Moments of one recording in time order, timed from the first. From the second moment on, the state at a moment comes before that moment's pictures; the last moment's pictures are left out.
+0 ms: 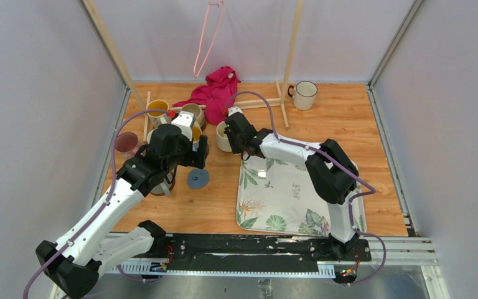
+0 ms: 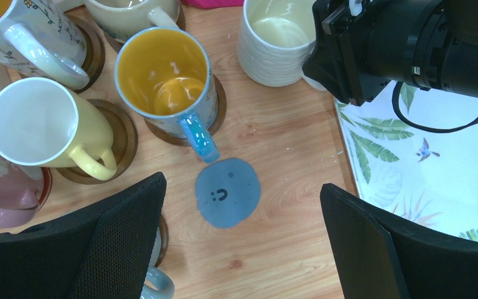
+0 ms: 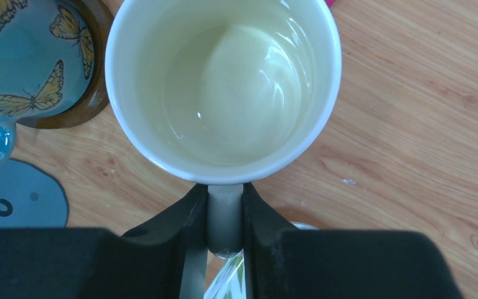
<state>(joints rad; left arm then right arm) -0.55 0.92 0.93 -0.59 -0.19 -0.18 0.82 1.97 1.43 -0.21 0.20 0.26</state>
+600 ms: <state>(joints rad) -0.55 0.92 0.93 -0.58 -0.19 -0.18 0.82 1.97 1.44 -0.21 0.20 0.27</state>
